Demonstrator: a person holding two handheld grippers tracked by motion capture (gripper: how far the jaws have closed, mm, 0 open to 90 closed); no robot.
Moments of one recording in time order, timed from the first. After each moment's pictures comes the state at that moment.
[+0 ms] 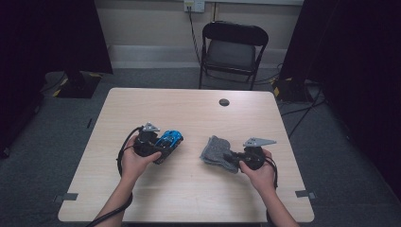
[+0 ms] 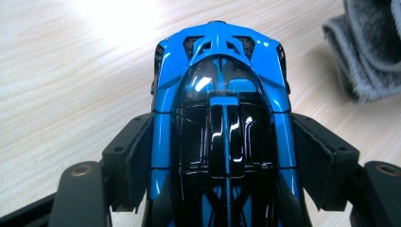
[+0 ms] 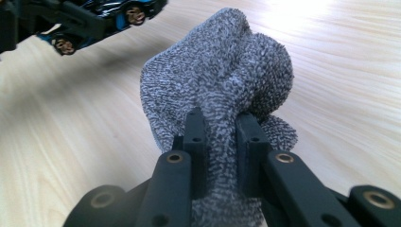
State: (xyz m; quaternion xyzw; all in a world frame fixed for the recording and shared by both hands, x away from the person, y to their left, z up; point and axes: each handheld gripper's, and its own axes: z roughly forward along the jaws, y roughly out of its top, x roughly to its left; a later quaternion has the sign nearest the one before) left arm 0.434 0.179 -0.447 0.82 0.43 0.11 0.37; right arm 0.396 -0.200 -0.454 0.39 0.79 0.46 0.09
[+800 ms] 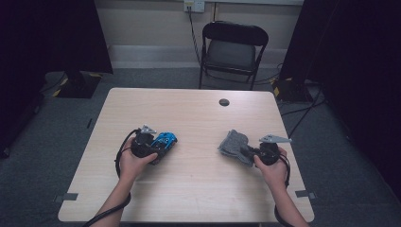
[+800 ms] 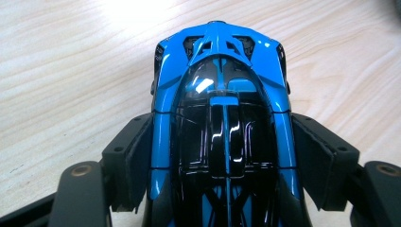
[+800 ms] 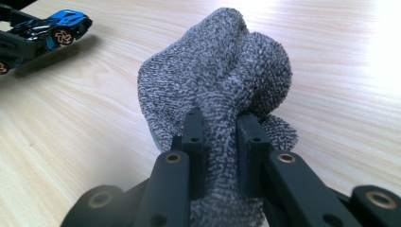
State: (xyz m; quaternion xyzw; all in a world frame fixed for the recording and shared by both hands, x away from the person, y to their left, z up) left arm 0.445 0.194 -0.472 0.82 0.44 0.12 0.35; right arm 0.412 -0.247 -0.463 0.45 0.76 0.44 0.14
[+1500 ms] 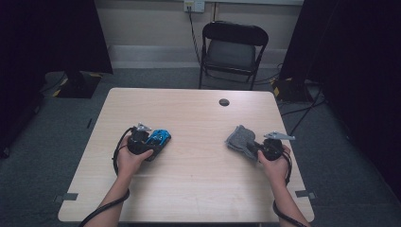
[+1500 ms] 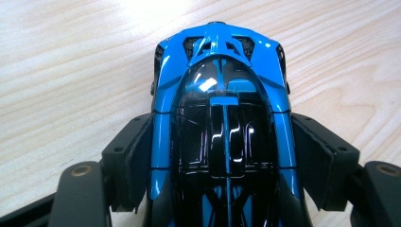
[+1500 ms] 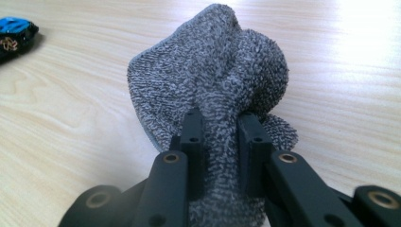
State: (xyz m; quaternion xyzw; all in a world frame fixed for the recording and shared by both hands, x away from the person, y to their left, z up) left arm 0.462 0.211 -0.483 0.81 0.47 0.14 0.34; right arm 0.431 -0.264 -0.473 0.50 0.73 0.42 0.17
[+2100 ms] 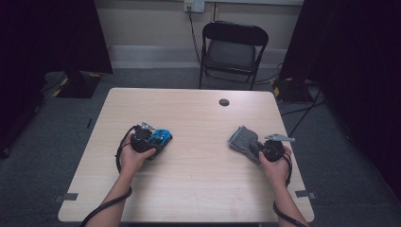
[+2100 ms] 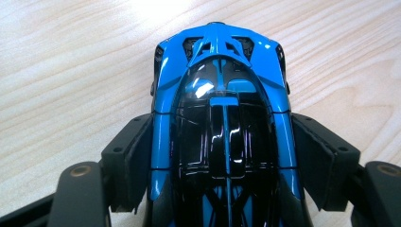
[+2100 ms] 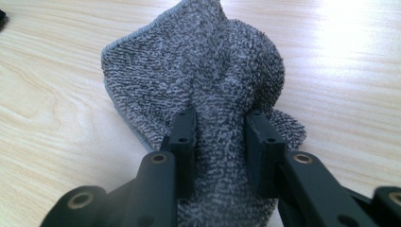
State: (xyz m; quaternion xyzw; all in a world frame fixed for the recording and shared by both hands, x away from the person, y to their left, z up) left arm 0.469 0.202 -0.484 0.82 0.45 0.15 0.31; right arm 0.434 -0.271 -0.487 0.51 0.74 0.40 0.20
